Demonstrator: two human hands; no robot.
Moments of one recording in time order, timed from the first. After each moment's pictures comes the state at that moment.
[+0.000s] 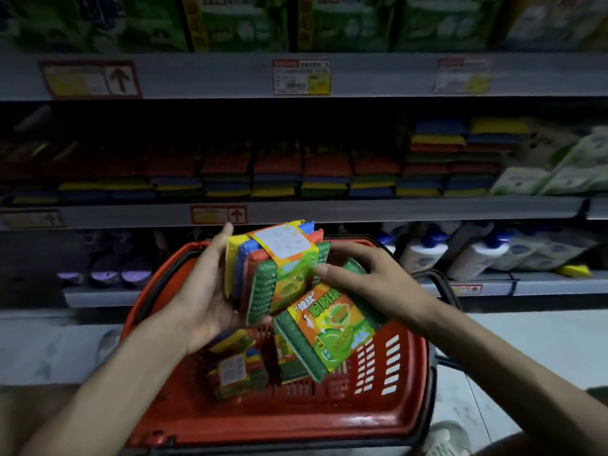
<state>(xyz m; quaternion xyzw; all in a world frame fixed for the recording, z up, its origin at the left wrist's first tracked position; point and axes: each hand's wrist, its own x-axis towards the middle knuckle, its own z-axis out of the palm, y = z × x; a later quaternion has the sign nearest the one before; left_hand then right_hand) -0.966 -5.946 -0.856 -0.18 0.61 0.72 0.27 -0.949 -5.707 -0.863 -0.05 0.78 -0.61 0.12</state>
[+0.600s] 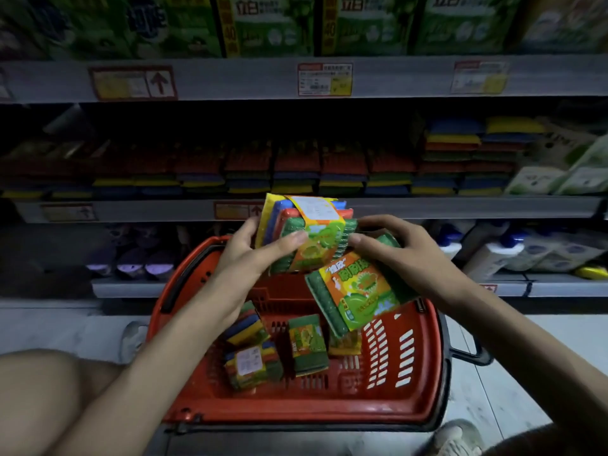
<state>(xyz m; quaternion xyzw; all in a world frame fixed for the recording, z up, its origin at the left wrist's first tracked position) -0.963 -5.946 -0.851 -0.01 0.72 0.69 0.12 -0.946 -5.699 -0.840 -0.01 0.80 -0.59 0.05</state>
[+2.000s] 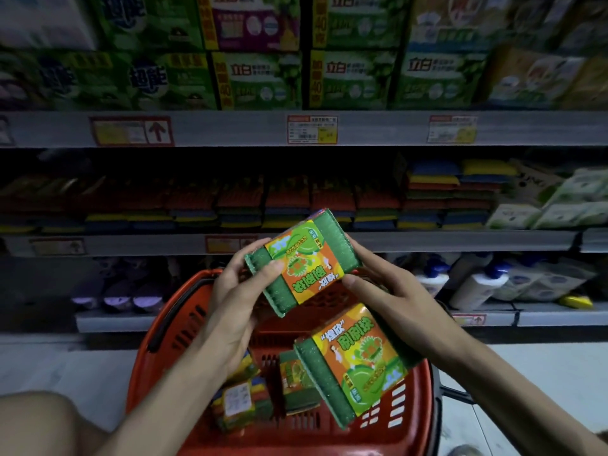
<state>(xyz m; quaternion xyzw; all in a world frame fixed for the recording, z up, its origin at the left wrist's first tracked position) -0.963 -5.929 -0.850 -0.07 0.59 0.80 0.06 -0.929 -5.701 -0.822 -0.08 0.79 -0.60 0.08</state>
